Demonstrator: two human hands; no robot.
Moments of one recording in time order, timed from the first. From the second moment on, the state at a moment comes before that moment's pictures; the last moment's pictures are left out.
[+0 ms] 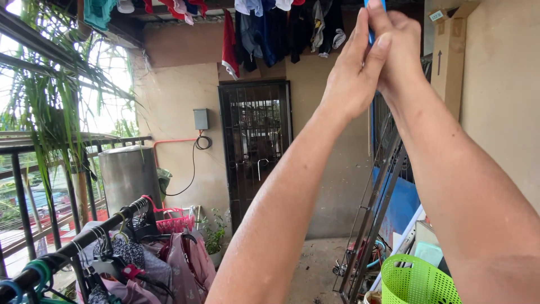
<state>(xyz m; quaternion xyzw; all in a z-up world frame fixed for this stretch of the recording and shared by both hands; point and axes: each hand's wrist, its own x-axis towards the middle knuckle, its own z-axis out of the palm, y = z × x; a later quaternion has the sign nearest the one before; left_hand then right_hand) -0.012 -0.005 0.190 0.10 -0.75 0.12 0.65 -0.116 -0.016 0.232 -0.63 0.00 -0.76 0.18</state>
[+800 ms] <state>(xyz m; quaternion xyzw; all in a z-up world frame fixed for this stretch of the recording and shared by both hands) -0.009 -0.002 0.199 0.14 -0.74 0.17 0.63 -0.133 -0.062 0.282 -0.64 -0.04 -0.74 0.20</state>
